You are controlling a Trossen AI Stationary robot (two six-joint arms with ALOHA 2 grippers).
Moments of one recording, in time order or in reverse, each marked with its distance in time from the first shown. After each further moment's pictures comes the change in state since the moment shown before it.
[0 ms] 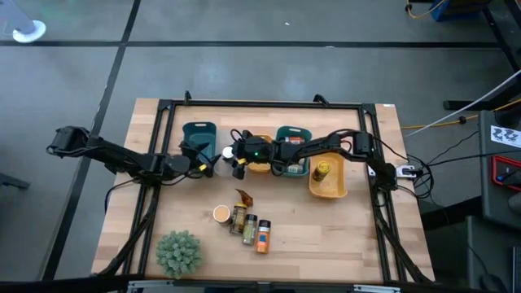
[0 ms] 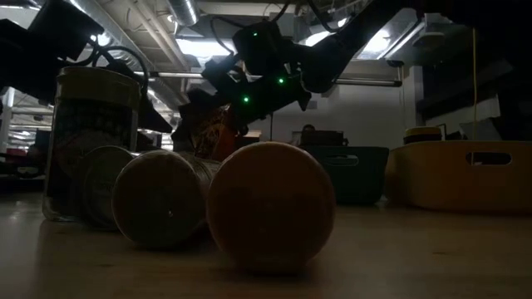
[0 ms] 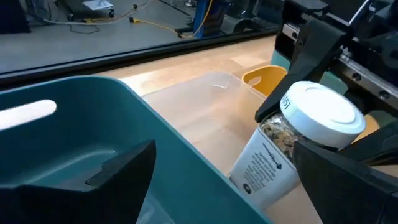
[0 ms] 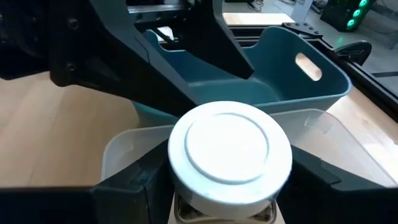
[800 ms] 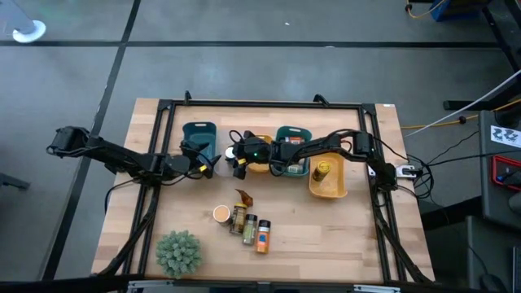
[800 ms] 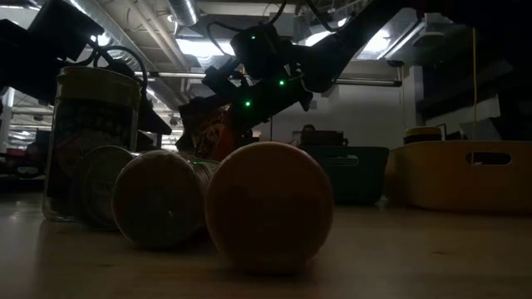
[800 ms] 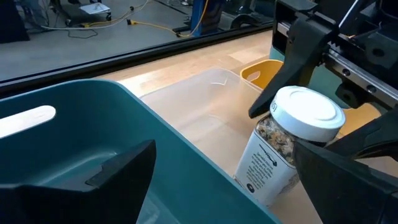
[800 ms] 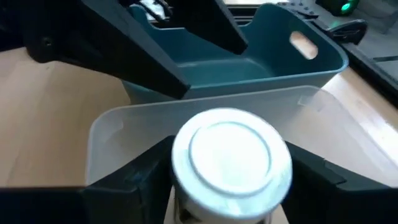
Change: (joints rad) left arm 0.001 -0.003 0.000 -0.006 0.010 0.046; right arm 0.001 0.000 0.000 -0.064 0.037 0.006
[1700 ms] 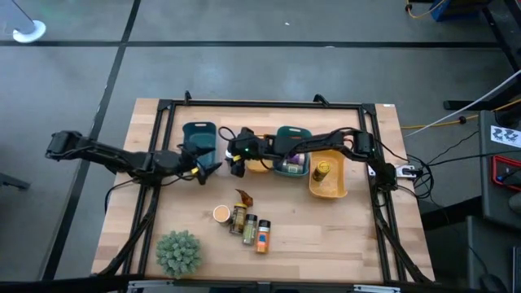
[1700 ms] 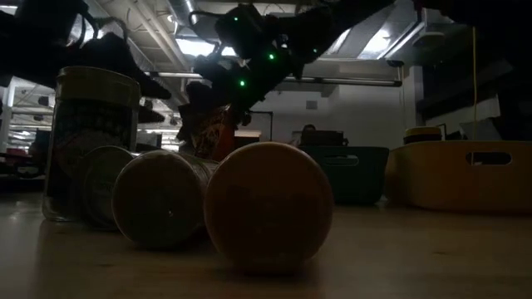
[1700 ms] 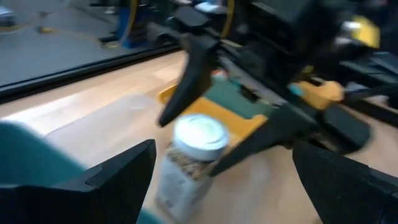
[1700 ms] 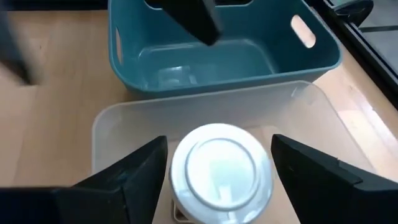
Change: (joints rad) left arm -0.001 -0.214 -0.002 0.002 0.274 0.111; right arm 0.000 -0.006 0.210 -0.397 0.004 0.002
